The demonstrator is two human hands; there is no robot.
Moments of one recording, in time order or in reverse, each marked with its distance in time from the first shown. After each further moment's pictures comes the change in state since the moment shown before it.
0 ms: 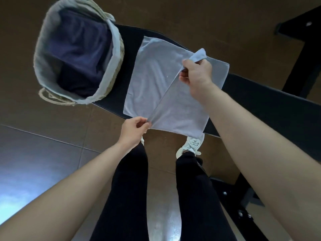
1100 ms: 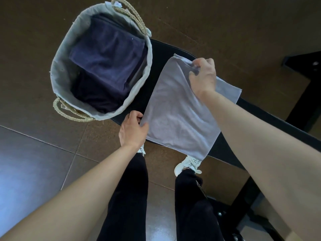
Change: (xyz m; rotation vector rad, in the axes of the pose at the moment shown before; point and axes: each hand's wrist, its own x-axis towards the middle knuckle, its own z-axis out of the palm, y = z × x) left_hand 0.079 -0.004 -0.046 0.314 0.309 0.011; right_hand 0.082 0.010 0.084 -1.007 0.051 -0.543
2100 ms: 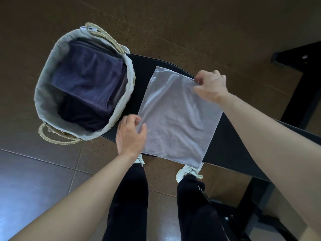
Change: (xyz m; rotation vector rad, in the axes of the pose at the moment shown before) left_hand 0.000 0.044 -0.002 -0.004 0.106 0.242; right_hand 0.023 0.048 -0.065 -0.320 -0.288 0.006
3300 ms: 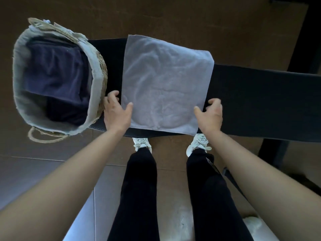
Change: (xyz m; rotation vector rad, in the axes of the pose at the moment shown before) left_hand 0.021 0.019 0.008 0.190 -0.121 -0.060; right_hand -0.158 0.082 0.117 0.614 0.221 0.606
